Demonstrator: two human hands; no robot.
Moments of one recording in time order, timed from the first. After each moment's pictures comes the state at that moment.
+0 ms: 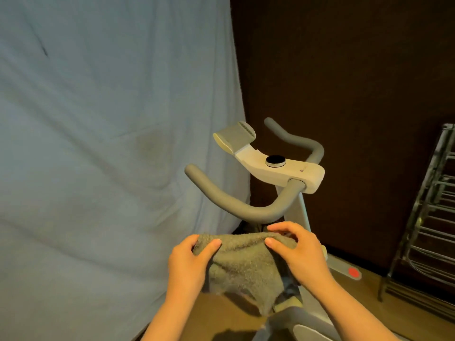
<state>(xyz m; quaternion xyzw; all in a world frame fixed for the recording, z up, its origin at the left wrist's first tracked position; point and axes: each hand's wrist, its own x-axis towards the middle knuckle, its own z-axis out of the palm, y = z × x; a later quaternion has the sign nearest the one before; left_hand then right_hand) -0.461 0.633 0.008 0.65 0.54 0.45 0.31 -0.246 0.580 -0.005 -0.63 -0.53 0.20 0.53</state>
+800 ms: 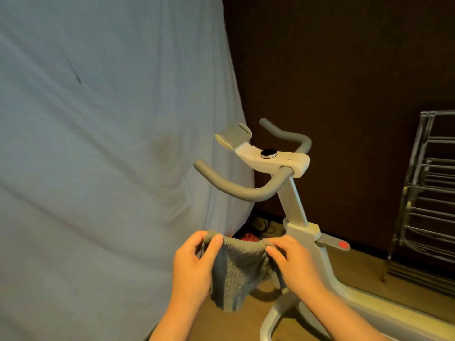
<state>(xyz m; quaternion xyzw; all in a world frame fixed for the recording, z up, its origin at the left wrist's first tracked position) -0.483 0.499 0.057 0.66 0.46 0.49 0.34 -0.289 0.485 -0.017 -0.69 -0.57 0.17 0.41</state>
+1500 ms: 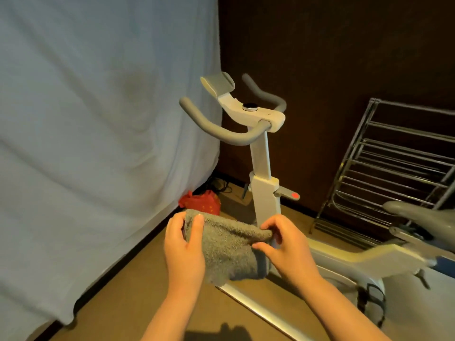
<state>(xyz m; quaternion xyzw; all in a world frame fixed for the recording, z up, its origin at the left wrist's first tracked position) -0.524 0.414 -0.024 0.58 0.47 0.56 0.35 -0.338 0.350 -0.033 -0.69 -0.59 0.11 0.40</state>
